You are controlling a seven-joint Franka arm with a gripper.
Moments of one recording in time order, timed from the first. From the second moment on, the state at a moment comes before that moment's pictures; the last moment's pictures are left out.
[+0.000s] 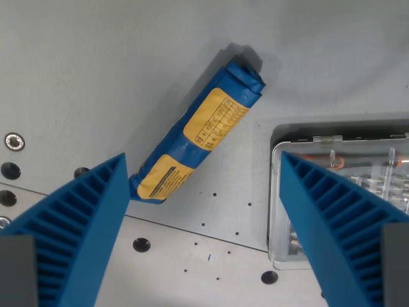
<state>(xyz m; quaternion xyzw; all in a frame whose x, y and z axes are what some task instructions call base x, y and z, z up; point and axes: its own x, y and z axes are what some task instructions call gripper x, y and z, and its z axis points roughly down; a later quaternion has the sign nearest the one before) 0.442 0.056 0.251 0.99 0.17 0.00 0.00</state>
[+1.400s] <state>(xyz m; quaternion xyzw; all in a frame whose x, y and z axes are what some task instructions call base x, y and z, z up) 0.440 0.055 0.237 0.99 0.13 -0.02 0.00</state>
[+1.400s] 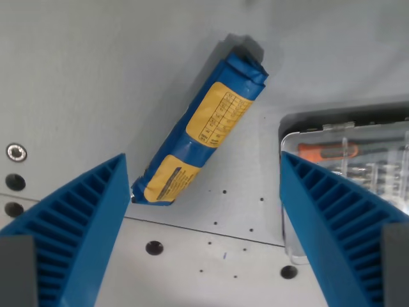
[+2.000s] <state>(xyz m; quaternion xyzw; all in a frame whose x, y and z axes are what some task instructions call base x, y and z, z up) 0.430 0.055 0.209 1.00 0.05 -0.02 0.00</state>
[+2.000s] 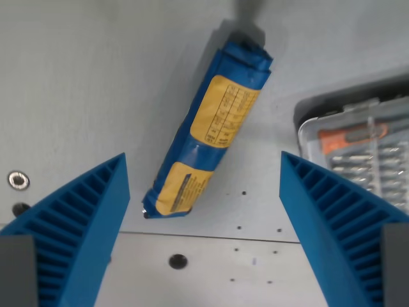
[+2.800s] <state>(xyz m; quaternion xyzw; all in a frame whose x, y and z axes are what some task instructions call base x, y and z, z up) 0.418 0.055 0.169 1.00 -0.07 -0.02 0.00</state>
